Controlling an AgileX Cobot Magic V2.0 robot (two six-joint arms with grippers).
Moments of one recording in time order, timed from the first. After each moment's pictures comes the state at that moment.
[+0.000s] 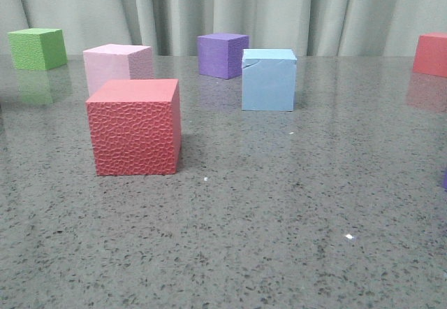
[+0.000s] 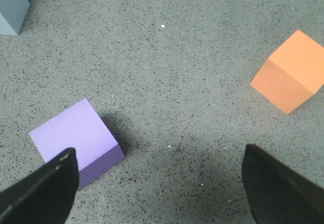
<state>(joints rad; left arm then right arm) -0.05 1.40 -1.33 0.09 0.89 -0.31 0.12 0.60 -0.89 -0.11 1.09 0.17</state>
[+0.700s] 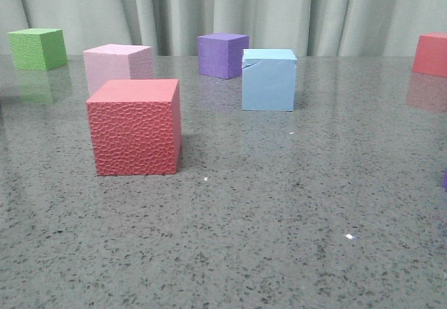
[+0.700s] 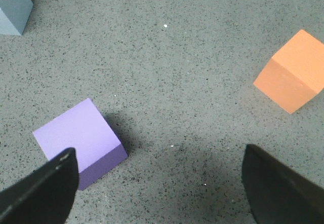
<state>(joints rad) -0.05 1.53 -1.33 0.20 0.91 -0.41 0.12 0.60 -0.89 -0.10 1.09 0.17</state>
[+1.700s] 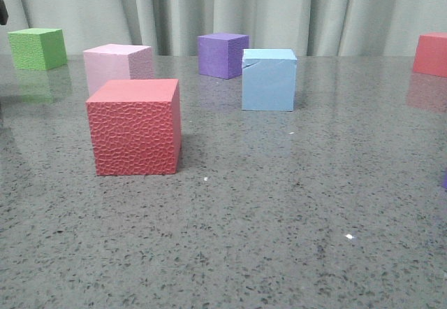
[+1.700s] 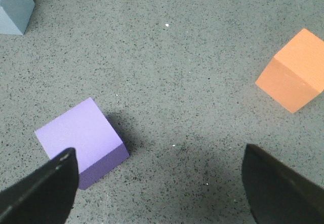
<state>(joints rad) -0.05 1.67 -1.33 0.21 0.90 -0.42 0.12 0.60 -0.89 -0.10 1.09 0.17</state>
